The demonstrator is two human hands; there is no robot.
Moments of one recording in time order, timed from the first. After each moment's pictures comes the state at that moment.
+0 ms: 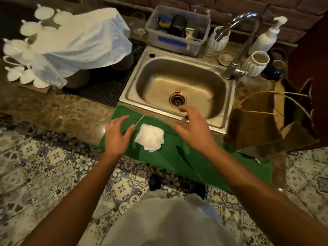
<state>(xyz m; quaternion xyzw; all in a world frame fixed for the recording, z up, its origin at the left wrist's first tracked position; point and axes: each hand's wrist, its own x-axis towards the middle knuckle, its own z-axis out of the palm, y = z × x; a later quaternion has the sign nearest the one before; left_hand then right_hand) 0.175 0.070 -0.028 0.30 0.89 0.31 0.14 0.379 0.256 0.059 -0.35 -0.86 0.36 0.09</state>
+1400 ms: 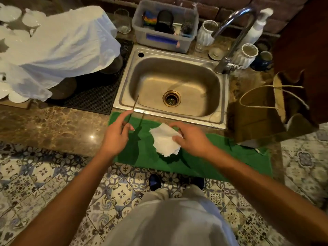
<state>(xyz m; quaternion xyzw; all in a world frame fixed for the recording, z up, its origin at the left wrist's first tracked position) 0.119 0.089 -0.006 0.39 0.80 0.35 0.28 0.351 0.238 0.040 -0.36 -0.87 0.33 -0.09</state>
